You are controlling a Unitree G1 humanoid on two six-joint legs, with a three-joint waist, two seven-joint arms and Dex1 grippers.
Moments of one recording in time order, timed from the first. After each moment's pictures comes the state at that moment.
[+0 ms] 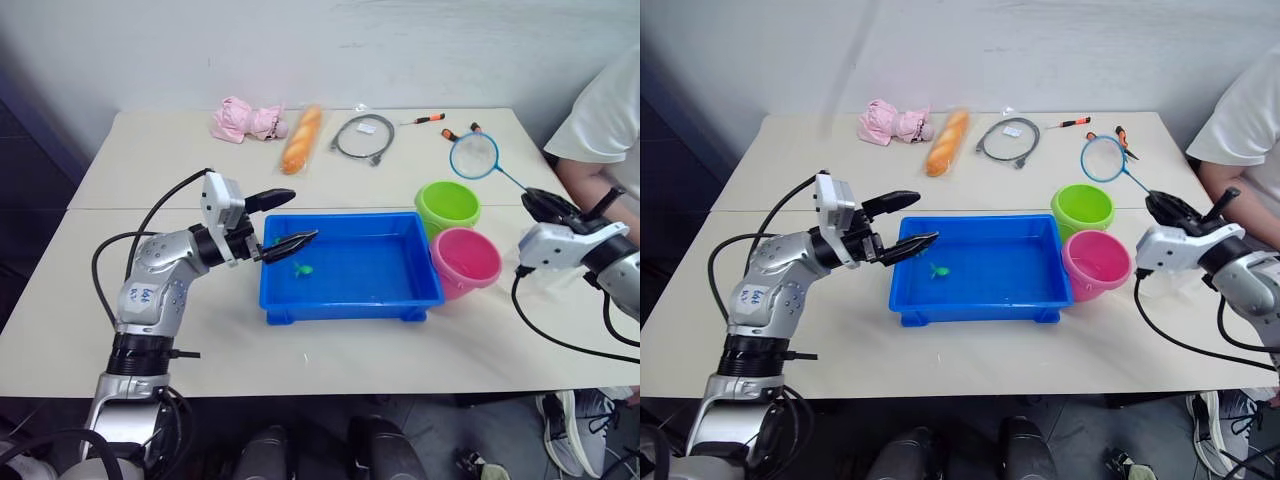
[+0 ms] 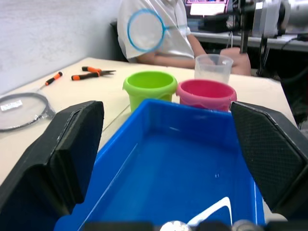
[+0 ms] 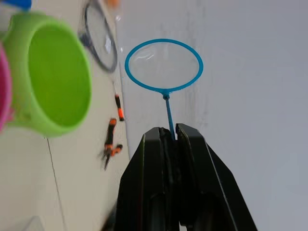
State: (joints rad) left arm -0.53 0.50 0.08 0.05 -0.47 0.24 -0.96; right arm -0.39 -1.03 -0.03 0.32 -0.20 -0.56 0.27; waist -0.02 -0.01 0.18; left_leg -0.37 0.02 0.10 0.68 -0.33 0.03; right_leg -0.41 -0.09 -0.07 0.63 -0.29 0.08
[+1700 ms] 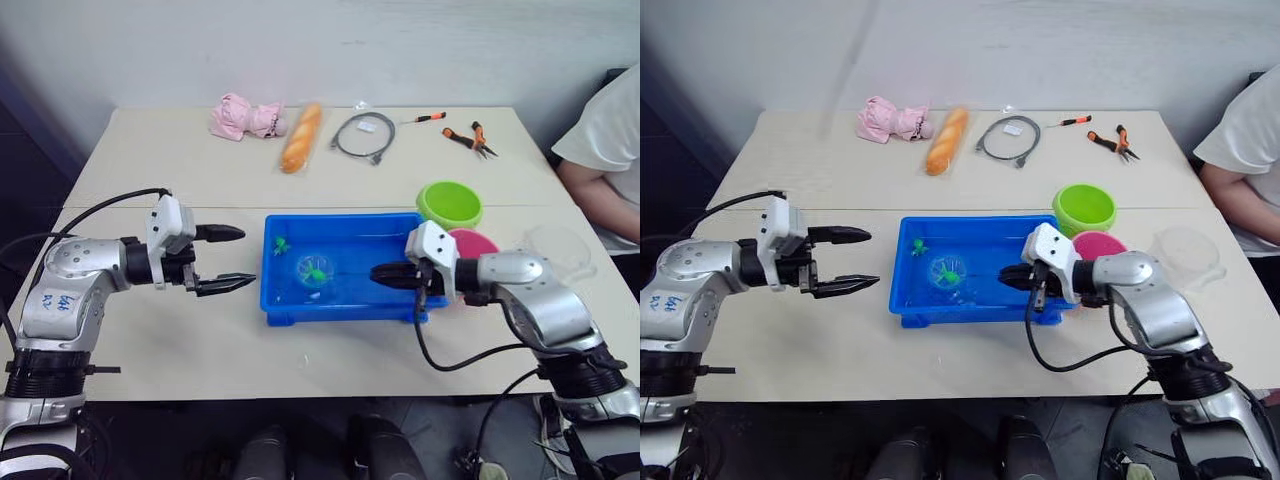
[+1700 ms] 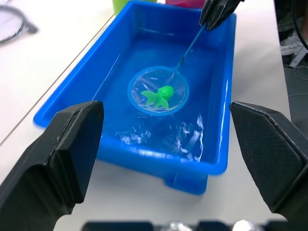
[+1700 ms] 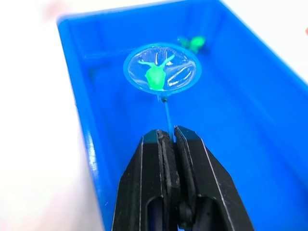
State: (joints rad) left arm -0.47 0.80 0.09 -0.04 -0.45 0.39 -1.14; right arm -0.47 -0.70 0.10 -0.15 0.33 0.45 1.05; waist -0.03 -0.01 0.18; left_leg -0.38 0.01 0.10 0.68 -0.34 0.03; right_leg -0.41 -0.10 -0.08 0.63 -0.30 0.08
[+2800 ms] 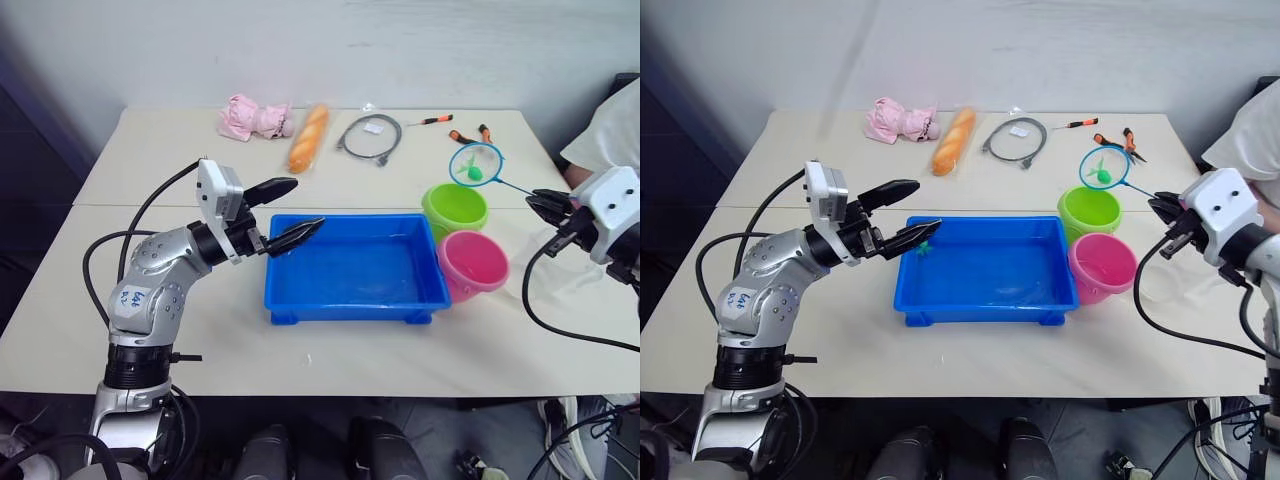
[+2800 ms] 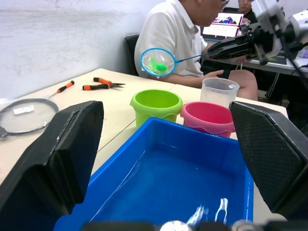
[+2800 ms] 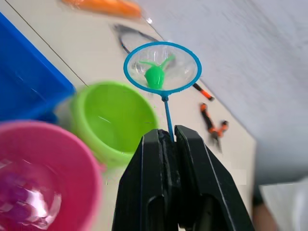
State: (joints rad) left arm -0.55 0.40 0.10 -0.14 -0.52 0.43 -0.80; right arm -0.38 -0.94 -0.26 0.17 0.07 0.03 0.72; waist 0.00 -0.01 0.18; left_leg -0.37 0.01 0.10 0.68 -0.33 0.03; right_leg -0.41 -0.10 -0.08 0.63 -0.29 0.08
